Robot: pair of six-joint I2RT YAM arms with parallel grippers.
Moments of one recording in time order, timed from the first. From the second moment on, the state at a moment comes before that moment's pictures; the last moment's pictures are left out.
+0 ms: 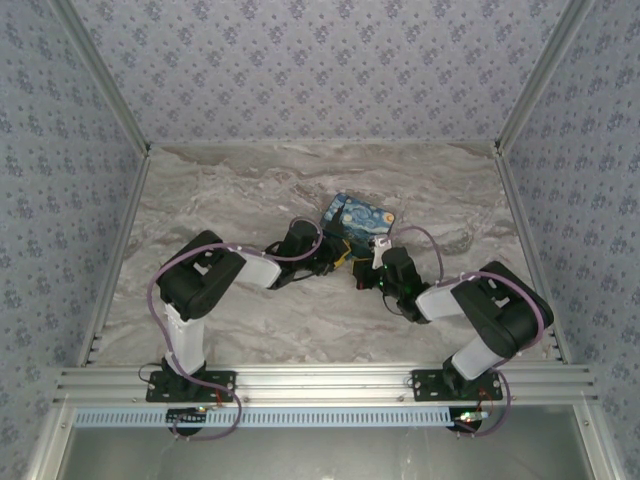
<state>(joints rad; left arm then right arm) -0.76 1.95 0.89 0.55 0.30 -1.48 0.58 1.57 0.36 0.71 -0.11 0.46</state>
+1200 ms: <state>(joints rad) -0.76 1.99 0.96 0.48 0.31 -1.47 0.56 1.56 0.44 0.54 -0.12 0.40</state>
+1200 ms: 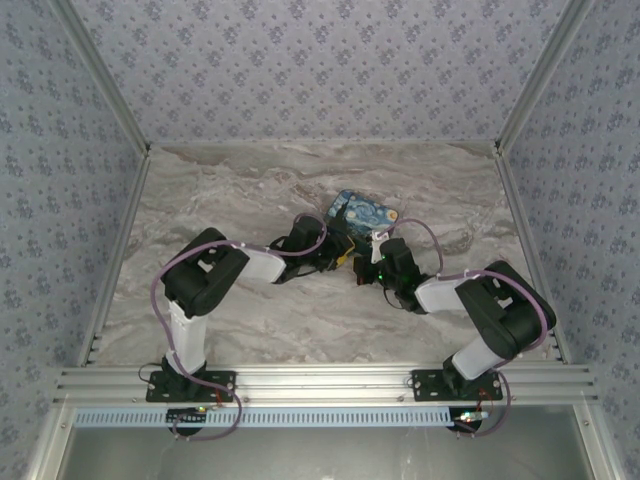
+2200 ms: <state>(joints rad) -0.76 2.00 0.98 0.47 0.31 -1.46 0.54 1.61 0.43 0.67 -0.12 0.48</state>
